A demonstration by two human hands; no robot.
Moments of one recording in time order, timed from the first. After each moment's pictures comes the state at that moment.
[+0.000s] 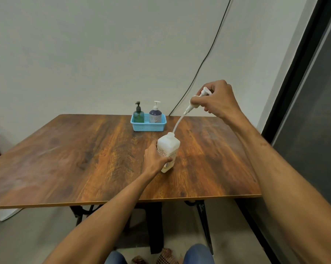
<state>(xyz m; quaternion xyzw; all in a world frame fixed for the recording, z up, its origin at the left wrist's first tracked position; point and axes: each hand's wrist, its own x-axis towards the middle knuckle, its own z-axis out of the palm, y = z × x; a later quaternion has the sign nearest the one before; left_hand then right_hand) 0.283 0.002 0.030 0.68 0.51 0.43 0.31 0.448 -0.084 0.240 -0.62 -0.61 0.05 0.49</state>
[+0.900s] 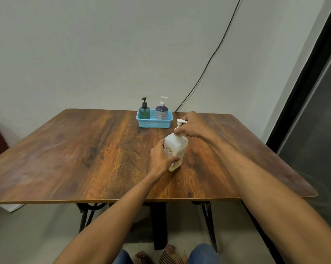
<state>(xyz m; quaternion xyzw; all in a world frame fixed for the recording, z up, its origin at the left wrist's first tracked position) 0.282 0.010 0.018 0.68 0.48 0.45 0.31 0.418 0.005 0.146 -0.69 -0.64 0.16 0.30</state>
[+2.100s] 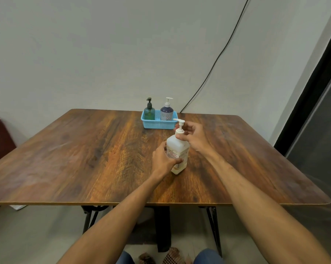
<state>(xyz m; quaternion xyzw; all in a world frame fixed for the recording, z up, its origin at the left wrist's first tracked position) 0.274 0.017 0.015 0.68 0.48 0.45 0.33 0.417 0.021 0.087 -0.56 -0.59 0.26 0.52</state>
